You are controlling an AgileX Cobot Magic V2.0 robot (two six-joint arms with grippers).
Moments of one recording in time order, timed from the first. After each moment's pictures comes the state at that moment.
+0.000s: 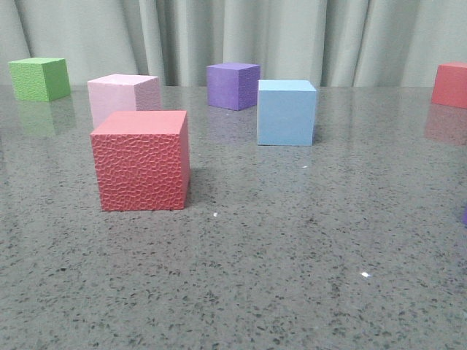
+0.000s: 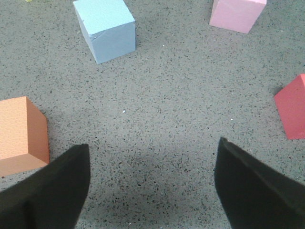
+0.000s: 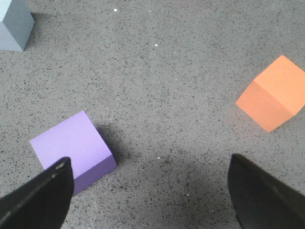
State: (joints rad) left arm -0.09 0.65 -0.92 0.03 1.11 -0.10; right arm 0.11 0.61 -0.91 -0.09 1.10 0.11
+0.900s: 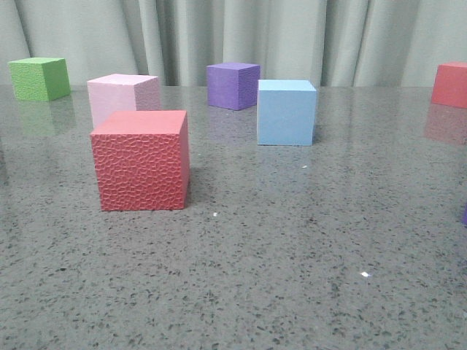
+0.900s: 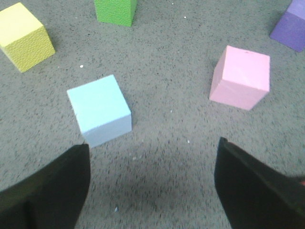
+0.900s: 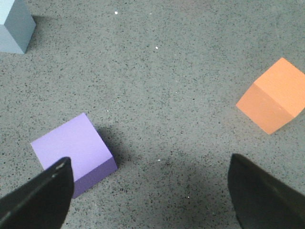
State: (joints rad) left arm -0.09 1.07 -1.18 0.04 0.92 -0.12; right arm 0.11 0.61 -0.91 -0.09 1.09 0.12
